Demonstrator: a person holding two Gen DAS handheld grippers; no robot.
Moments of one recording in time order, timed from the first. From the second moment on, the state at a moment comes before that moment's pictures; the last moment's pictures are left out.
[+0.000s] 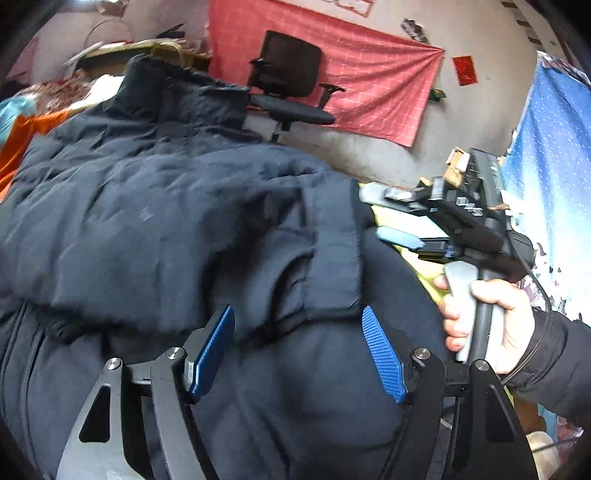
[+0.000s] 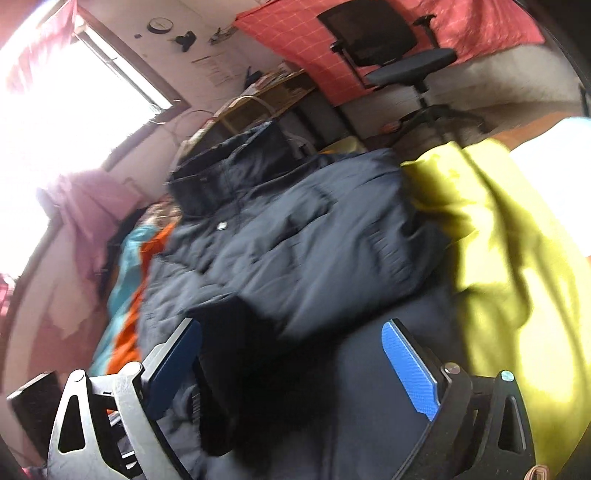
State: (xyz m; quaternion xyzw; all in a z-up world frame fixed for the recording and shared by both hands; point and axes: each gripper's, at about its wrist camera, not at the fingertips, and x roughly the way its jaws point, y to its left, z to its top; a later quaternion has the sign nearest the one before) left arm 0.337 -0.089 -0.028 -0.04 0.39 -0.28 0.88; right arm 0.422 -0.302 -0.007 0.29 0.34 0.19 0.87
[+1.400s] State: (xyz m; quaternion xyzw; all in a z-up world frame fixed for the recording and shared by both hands) left arm 0.459 0.030 -0.016 -0.07 0.38 -0.11 0.92; right arm 0.444 -0.226 0.037 -0.04 0.31 0.06 0.95
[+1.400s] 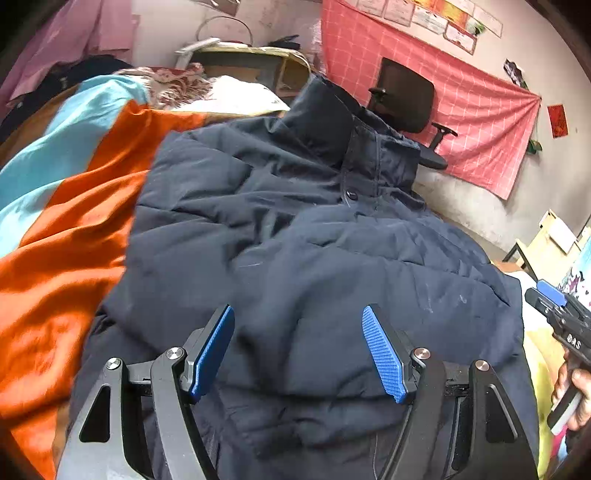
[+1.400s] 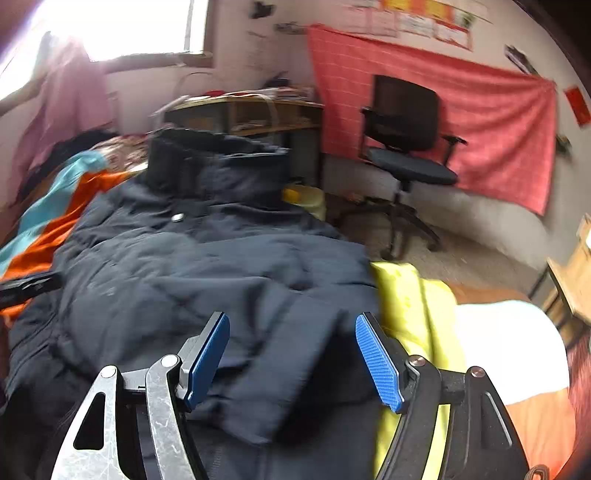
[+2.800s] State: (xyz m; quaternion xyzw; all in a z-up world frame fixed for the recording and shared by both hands) left arm 0.463 0.067 0.031 0.01 0.56 -0.13 0.82; right arm 0.449 -0.180 0.067 0.03 0.52 0.12 0.84
